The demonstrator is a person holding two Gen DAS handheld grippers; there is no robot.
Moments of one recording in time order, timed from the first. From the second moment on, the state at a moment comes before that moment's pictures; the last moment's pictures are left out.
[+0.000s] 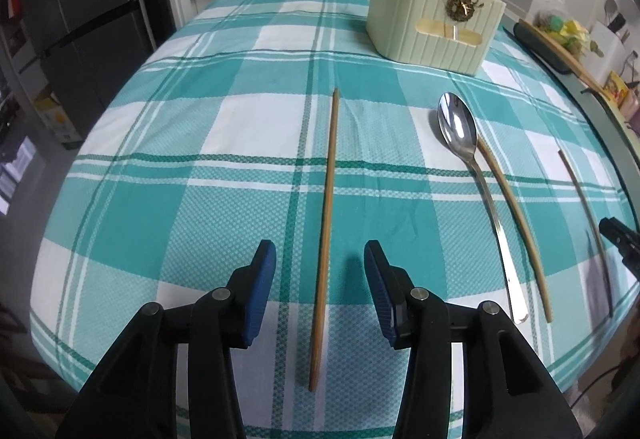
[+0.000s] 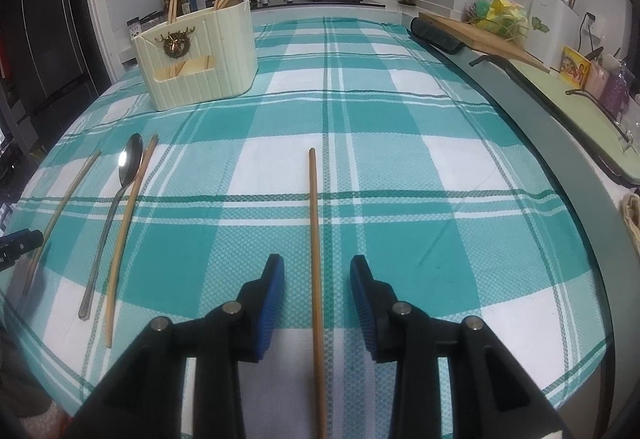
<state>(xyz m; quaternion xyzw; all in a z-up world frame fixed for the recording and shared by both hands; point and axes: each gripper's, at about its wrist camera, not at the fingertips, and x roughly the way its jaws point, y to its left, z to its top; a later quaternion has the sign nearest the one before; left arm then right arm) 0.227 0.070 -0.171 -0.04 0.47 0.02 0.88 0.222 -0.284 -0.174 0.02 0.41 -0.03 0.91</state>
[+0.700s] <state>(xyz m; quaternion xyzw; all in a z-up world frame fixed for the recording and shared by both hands) 0.246 0.109 -0.170 -0.08 0.49 -0.03 0.86 0.234 -0.281 -0.173 0.01 0.44 0.00 0.90</state>
